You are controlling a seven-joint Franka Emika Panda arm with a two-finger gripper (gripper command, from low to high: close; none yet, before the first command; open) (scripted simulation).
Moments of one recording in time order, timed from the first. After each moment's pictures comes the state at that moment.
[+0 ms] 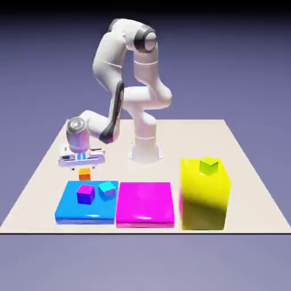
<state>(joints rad) -0.03 0.30 -0.73 -2.67 -0.28 2.62 0.12</state>
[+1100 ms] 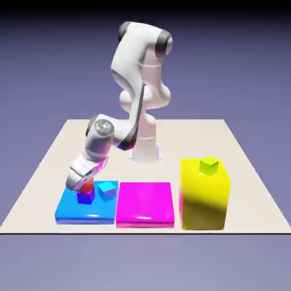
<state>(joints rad) 0.39 0.24 -0.78 -2.38 -0.40 2.46 -0.33</state>
